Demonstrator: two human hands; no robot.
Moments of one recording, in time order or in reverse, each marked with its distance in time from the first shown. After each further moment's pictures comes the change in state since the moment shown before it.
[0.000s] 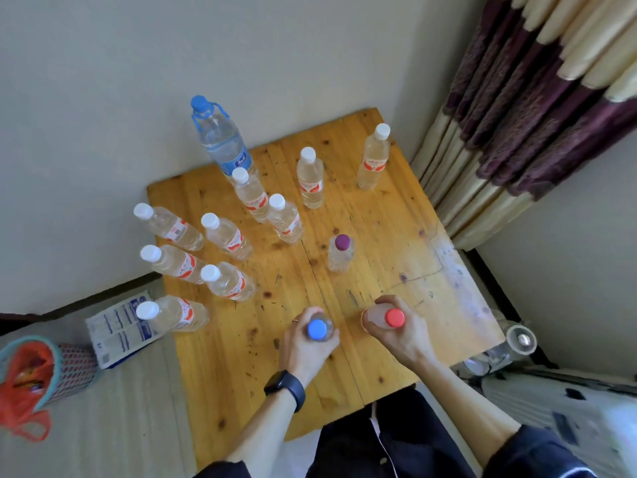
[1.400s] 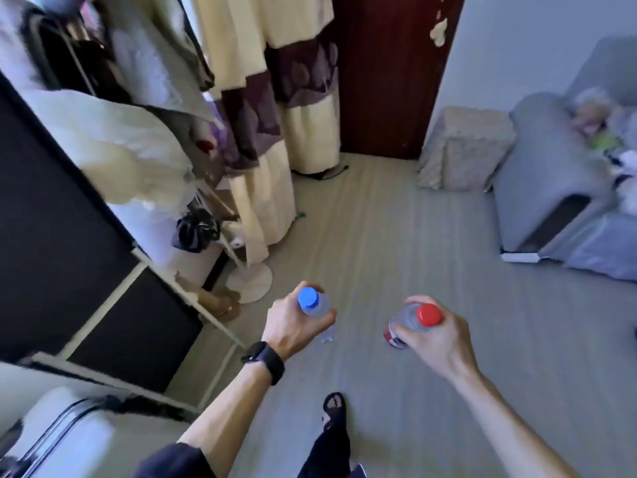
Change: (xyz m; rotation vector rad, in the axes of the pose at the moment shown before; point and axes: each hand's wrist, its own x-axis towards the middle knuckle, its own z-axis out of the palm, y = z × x) left_hand -0.879 -0.053 0.312 0.775 -1.797 1.817; right_hand -0.965 0.192 0.121 0.575 2.237 1.439
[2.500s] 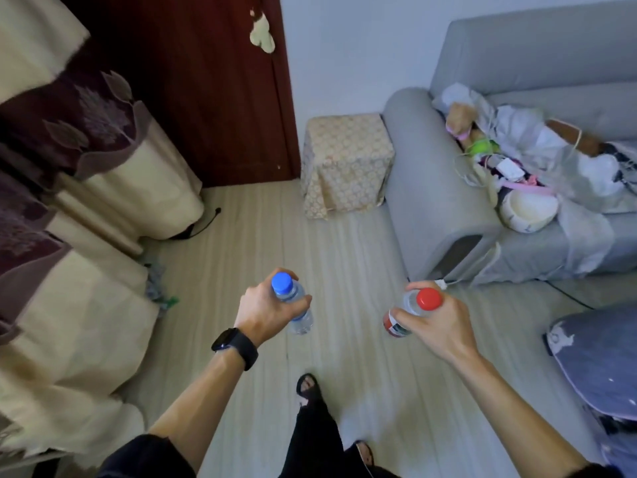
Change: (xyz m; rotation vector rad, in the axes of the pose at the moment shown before) left_hand 0.568 0.395 0.303 0.145 -0.300 0.136; right_hand 0.599 0.144 -0.278 -0.014 0.225 0.356
